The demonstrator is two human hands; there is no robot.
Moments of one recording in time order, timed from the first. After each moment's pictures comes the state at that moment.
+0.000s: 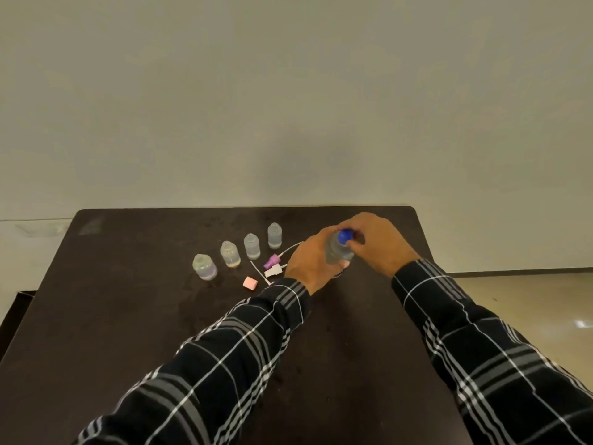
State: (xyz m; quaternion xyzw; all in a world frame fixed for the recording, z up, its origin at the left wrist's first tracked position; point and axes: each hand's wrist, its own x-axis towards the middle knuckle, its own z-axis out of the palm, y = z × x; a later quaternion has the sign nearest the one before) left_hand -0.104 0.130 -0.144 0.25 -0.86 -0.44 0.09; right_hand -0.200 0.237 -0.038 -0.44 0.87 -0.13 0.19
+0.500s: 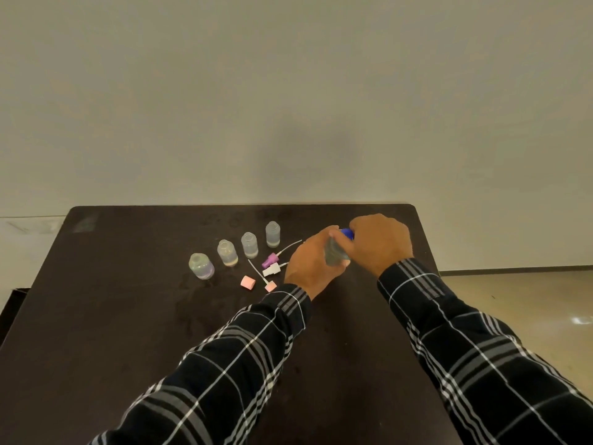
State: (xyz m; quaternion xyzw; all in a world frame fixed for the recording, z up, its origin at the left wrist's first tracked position) left_hand -0.110 0.138 -0.146 0.27 -0.86 -0.43 0.08; right_hand -0.197 0.226 -0.046 -0.38 0.92 0.04 0.08
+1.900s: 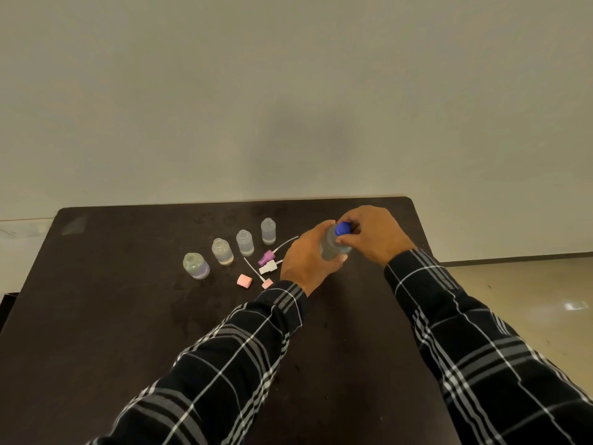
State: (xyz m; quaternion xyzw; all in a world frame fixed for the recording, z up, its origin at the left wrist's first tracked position) left_hand -0.104 0.135 -0.126 0.25 -0.86 -0.45 0.04; right_hand -0.213 0.230 -0.055 -0.40 0.89 -0.13 0.19
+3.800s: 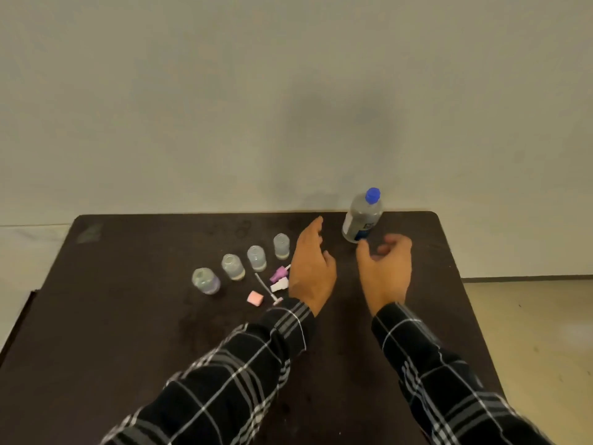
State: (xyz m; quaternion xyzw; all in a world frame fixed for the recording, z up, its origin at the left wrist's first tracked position) left_hand -0.112 0.124 -0.144 0.35 -0.78 -0.48 0.19; right_hand -0.192 0.220 -0.139 -0.04 0.86 -0.50 0.07
